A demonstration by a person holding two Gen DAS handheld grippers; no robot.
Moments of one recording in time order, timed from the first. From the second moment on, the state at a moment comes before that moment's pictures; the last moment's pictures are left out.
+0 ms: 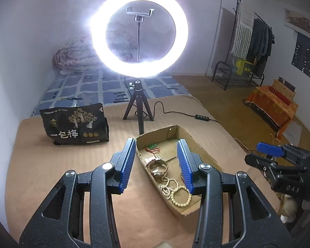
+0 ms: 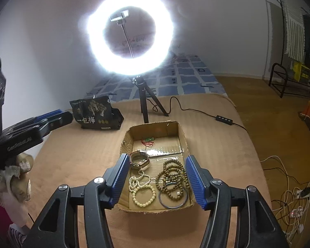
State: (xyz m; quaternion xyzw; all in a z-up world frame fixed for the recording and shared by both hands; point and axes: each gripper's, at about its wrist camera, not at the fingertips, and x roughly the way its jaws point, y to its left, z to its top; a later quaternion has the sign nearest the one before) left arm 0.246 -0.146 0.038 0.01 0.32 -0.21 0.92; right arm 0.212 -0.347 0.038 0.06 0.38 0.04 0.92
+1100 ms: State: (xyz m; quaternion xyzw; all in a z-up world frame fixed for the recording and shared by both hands) left arm 0.126 -0.107 0.036 0.05 0.28 -0.18 0.94; right arm 0.137 -0.309 0.049 -0.01 0.29 -0.04 0.96
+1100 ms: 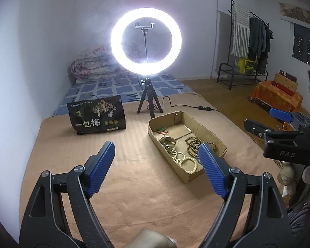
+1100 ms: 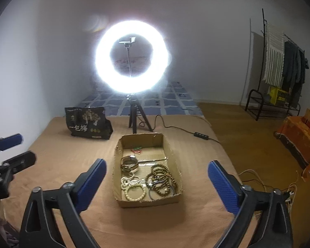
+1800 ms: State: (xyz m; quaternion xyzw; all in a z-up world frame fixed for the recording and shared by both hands) left arm 0.123 -0.105 0.032 0.07 0.28 -0.16 0.95; right arm 0.148 -0.313 0.036 0.01 0.31 -0.05 0.95
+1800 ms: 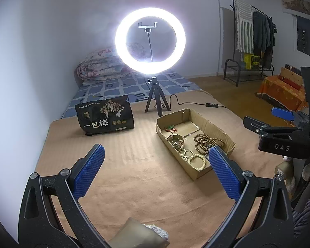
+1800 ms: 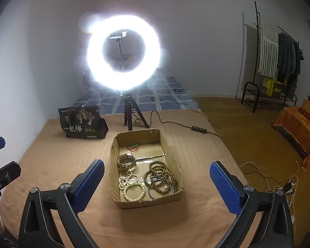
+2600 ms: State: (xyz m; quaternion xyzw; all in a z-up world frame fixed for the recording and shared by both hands) left arm 0.121 -0.105 0.032 0.07 0.28 -0.15 0.95; right arm 0.153 -0.314 0.033 0.01 0.32 -0.06 0.95
